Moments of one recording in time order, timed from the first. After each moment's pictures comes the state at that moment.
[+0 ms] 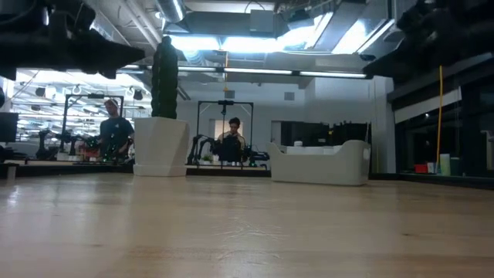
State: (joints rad) left arm 0.21 0.24 0.05 0.29 0.02 0.11; right arm -0.30 0.45 0.32 -0.09 -0.09 -0.05
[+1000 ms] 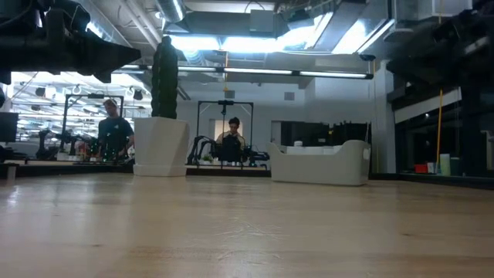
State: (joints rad) left arm 0.21 0.13 0.01 0.27 -0.02 0.04; right arm -0.30 0.01 0.02 0.05 -0.27 0.05
